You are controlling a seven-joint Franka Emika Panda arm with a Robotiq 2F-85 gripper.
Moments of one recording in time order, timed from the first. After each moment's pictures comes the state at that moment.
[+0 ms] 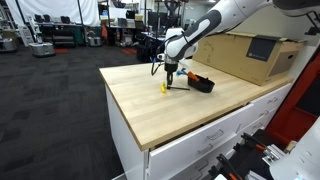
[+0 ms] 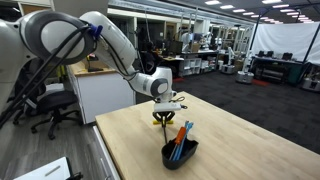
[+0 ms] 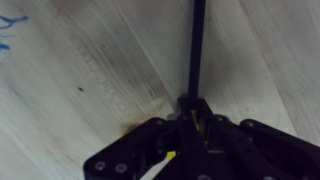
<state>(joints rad) 0.00 0.55 0.10 -1.81 -0.15 2.37 -0.76</state>
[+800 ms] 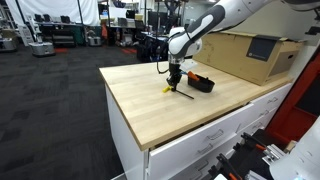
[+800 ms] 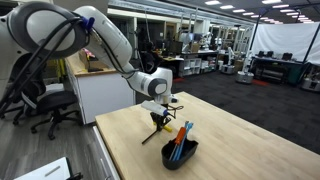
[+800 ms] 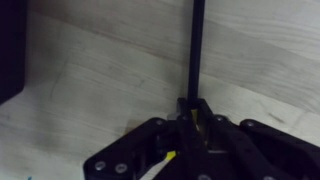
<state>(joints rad) 0.03 0.49 0.05 -1.87 -0.07 2.29 -0.13</state>
